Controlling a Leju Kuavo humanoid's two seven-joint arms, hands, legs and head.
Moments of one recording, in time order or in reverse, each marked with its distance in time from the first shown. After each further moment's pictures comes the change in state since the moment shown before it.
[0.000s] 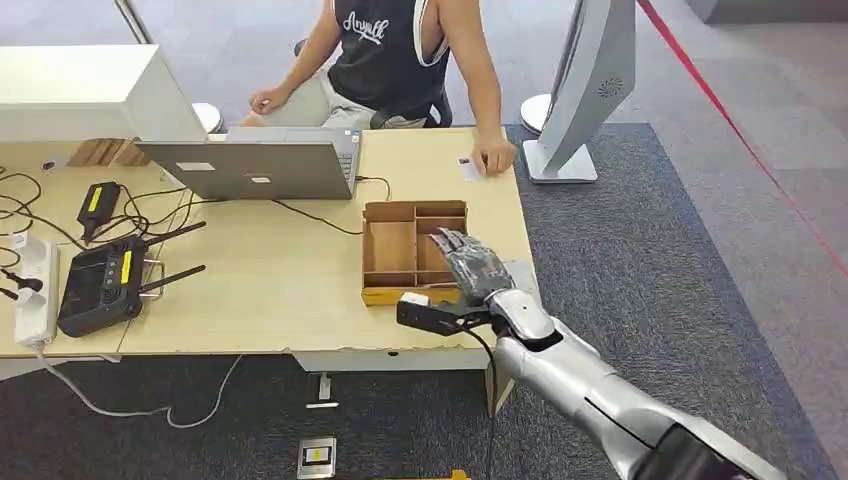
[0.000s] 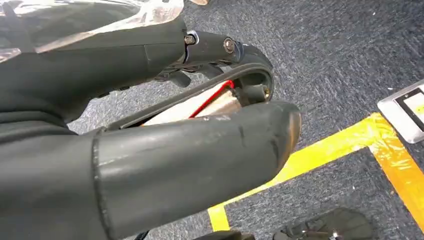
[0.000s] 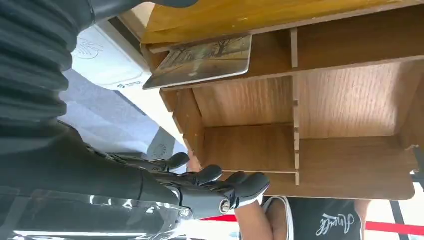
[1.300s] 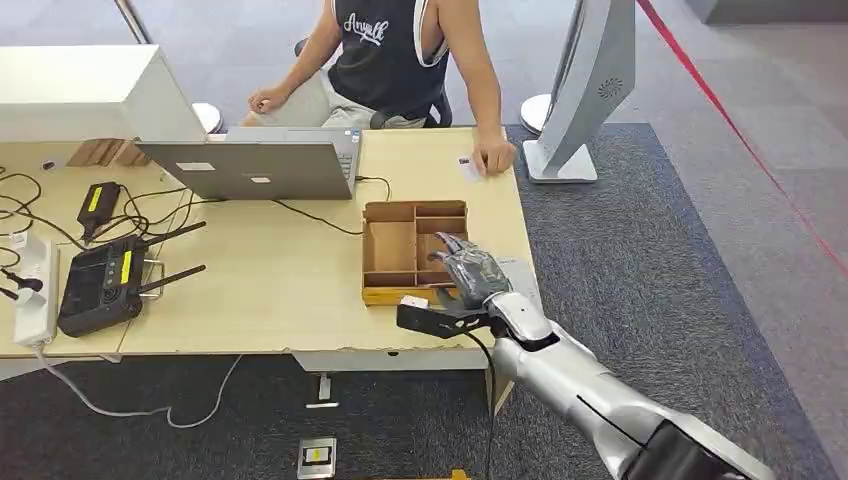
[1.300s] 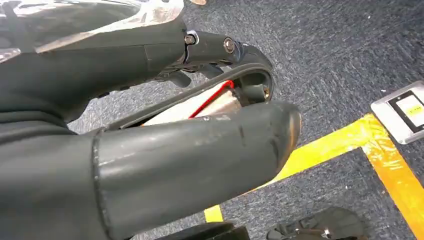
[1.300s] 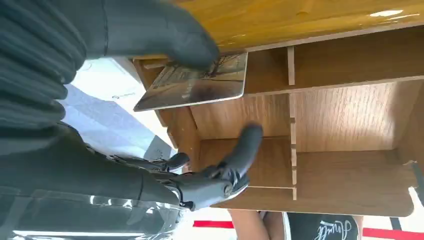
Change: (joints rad) left arm 0.001 -0.015 0.004 0.001 0.000 0.023 -0.009; right arm -0.011 0.033 -0.002 0.095 -0.021 -0.031 -0.059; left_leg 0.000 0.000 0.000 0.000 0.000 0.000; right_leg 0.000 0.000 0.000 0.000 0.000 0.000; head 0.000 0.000
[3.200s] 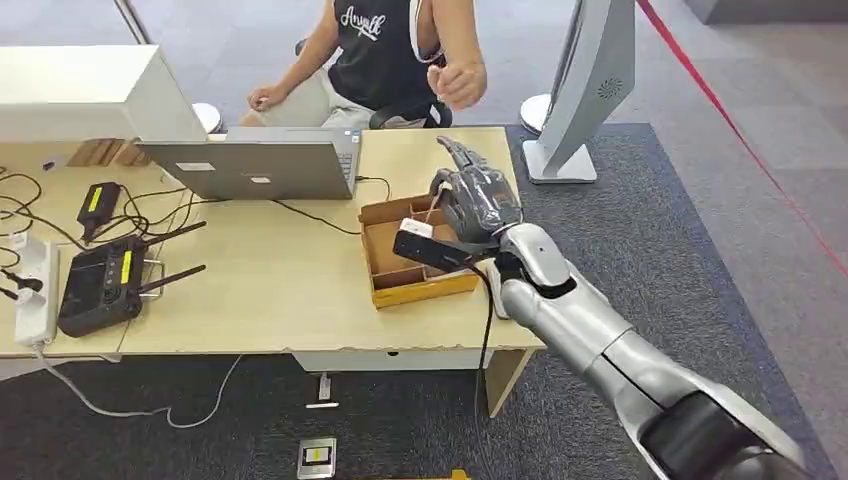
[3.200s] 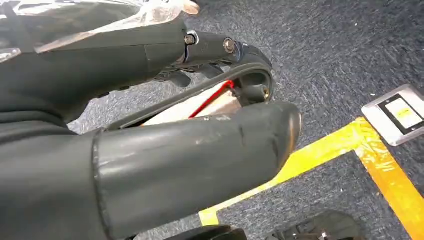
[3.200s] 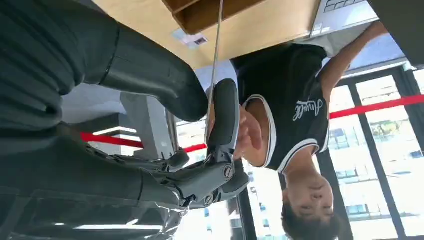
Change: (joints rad) left arm 0.000 0.000 0.000 0.006 -0.047 -0.001 -0.011; right arm -0.124 -0.057 -0.100 -0.264 0.031 -0.012 0.023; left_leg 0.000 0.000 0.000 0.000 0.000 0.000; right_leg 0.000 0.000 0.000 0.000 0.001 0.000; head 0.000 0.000
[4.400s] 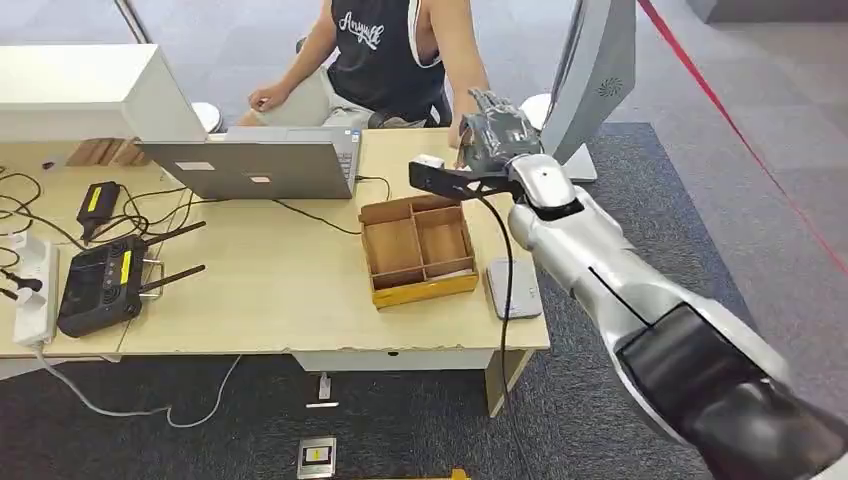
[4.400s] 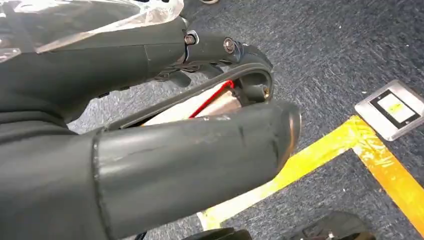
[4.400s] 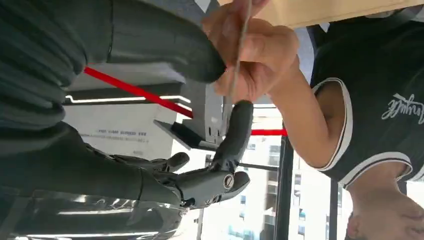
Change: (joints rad) left arm -0.007 0.015 -0.029 0.000 -0.063 -0.032 0.018; right arm -0.320 0.114 0.035 0.515 0.092 0.075 0.046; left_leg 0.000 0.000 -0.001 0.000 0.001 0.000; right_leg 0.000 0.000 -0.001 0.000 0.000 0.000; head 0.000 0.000
